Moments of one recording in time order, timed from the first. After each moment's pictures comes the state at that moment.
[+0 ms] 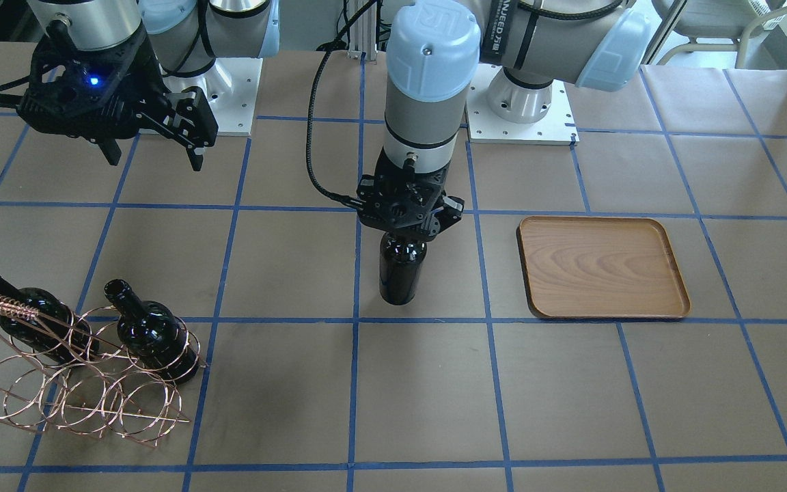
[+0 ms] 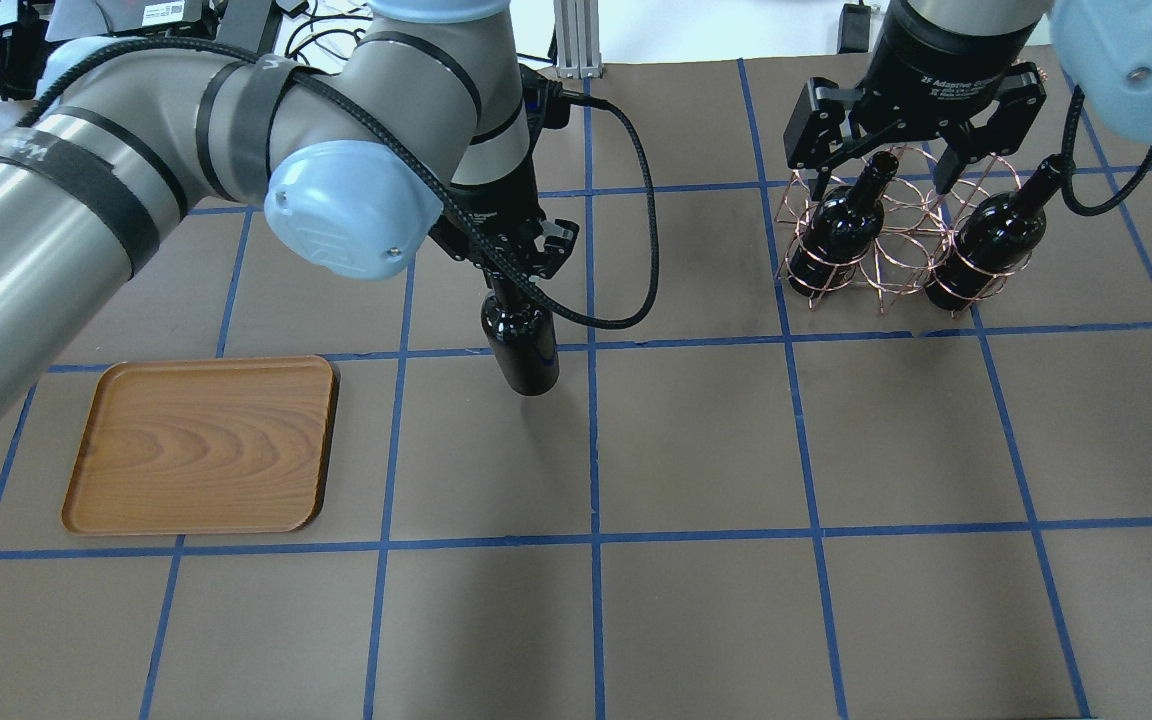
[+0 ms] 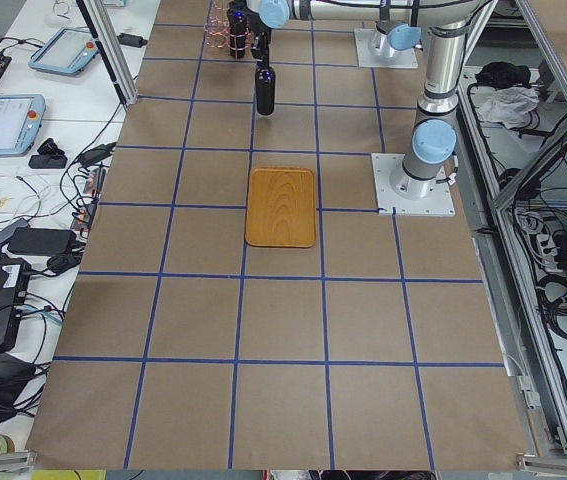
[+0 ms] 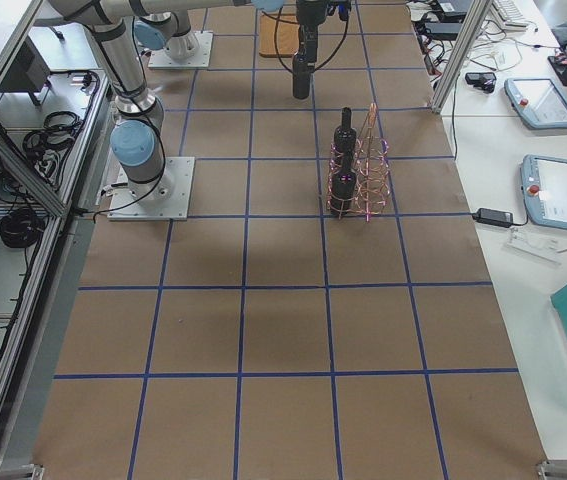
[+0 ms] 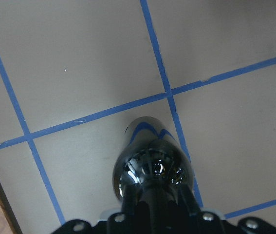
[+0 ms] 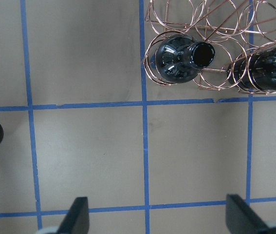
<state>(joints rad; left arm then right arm) -1.86 -1.80 -1.53 -1.40 1.57 -0.01 1.63 -1.56 1.48 -1.54 -1.62 0.08</state>
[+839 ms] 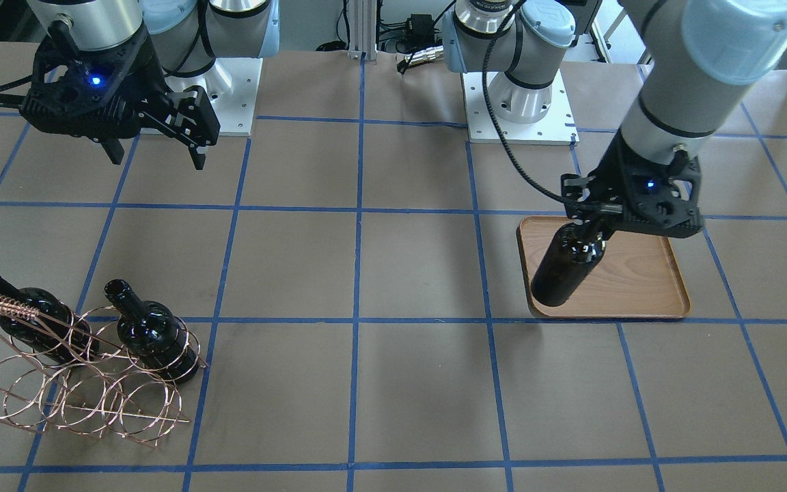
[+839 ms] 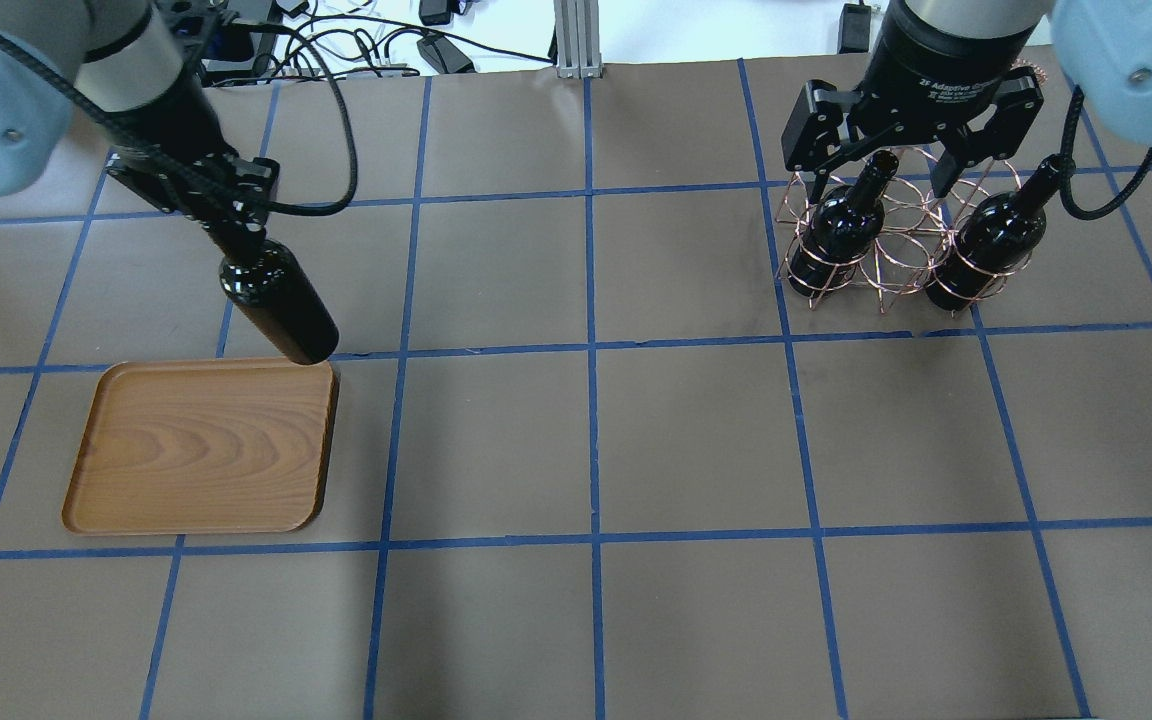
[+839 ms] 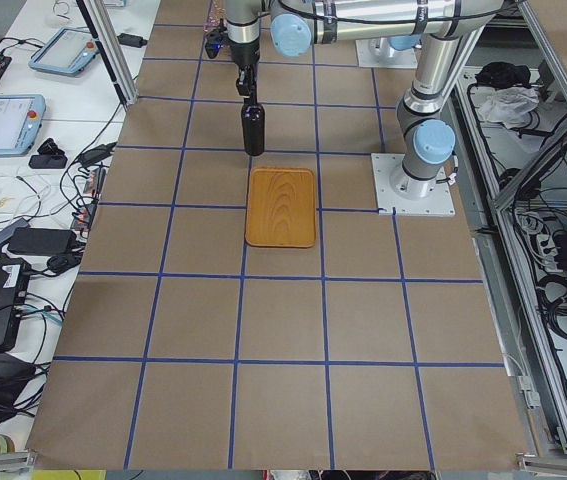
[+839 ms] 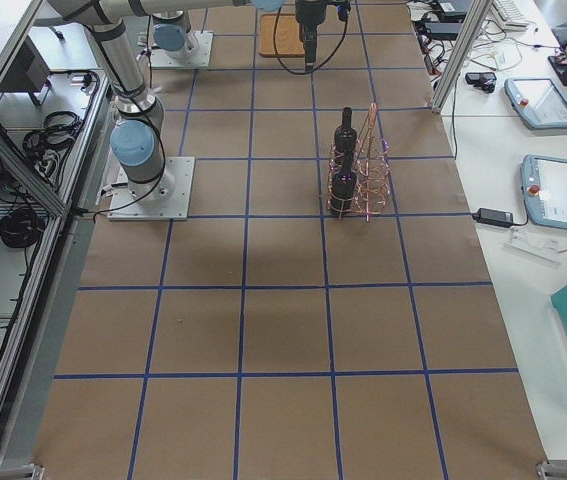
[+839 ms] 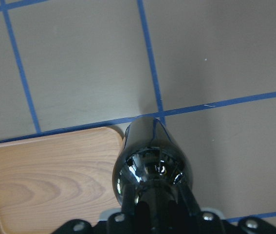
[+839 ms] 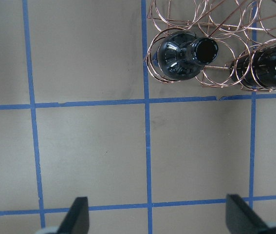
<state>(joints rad) -1.42 -1.66 -1.56 -1.51 1.63 0.30 1.63 -1.56 1.48 -1.53 -1.61 0.08</state>
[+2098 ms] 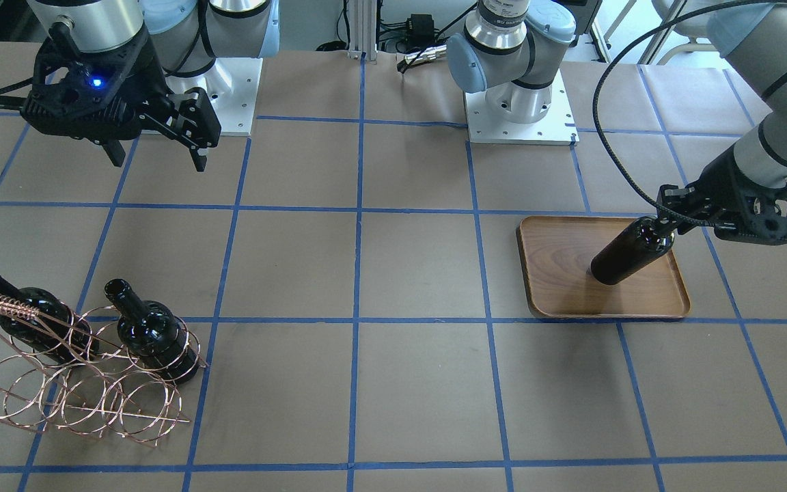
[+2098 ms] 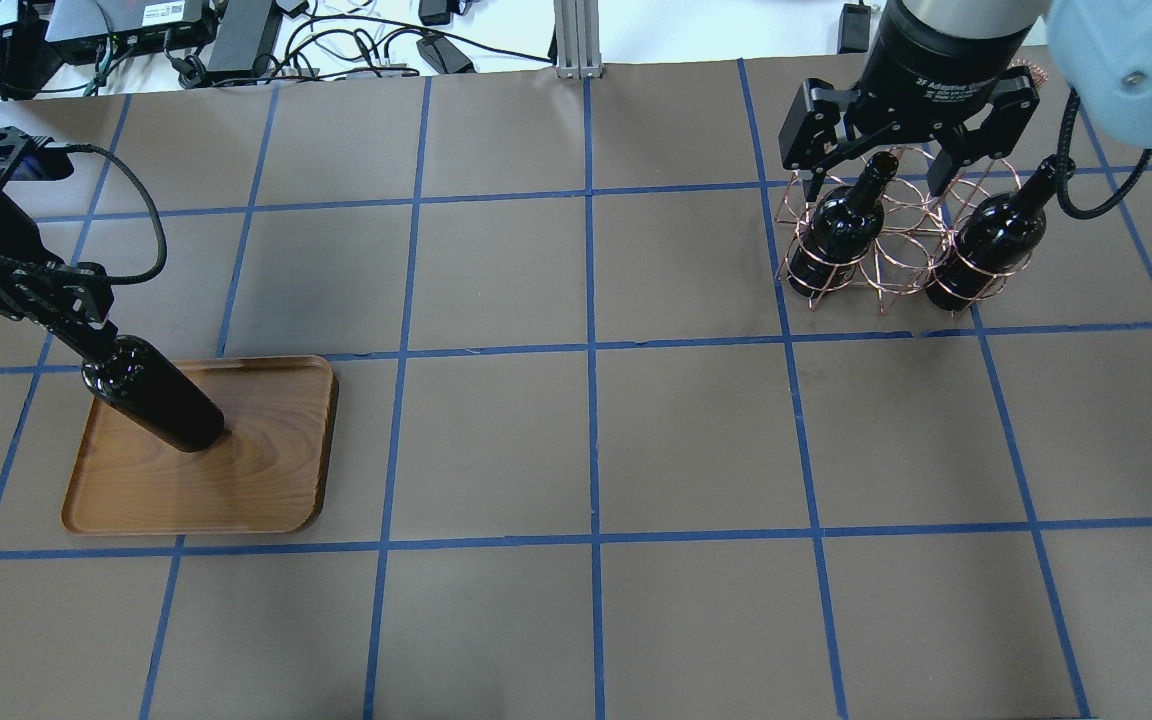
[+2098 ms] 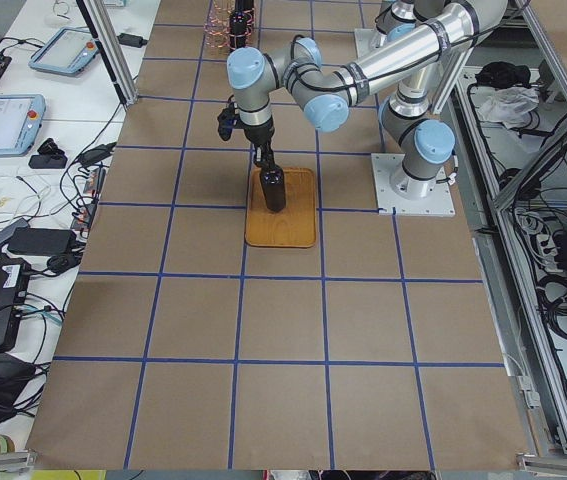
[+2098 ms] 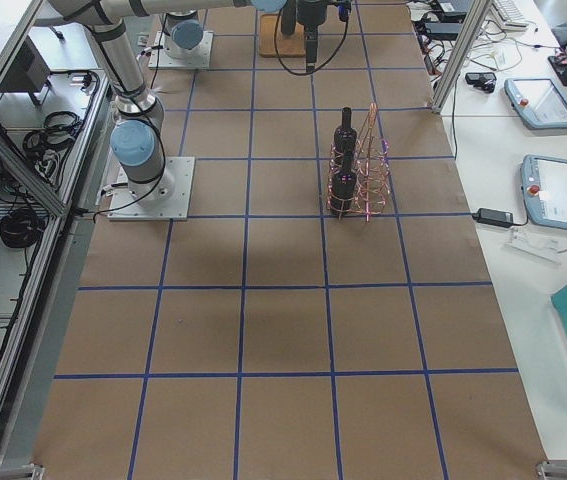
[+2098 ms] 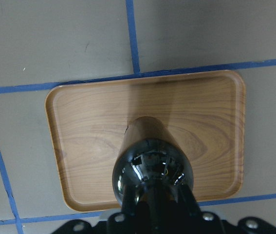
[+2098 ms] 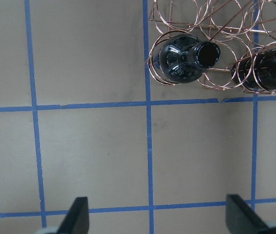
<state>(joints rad) -1.11 -1.65 -1.74 -1.44 1.61 0.54 1.63 -1.56 1.48 -1.54 -1.61 0.08</state>
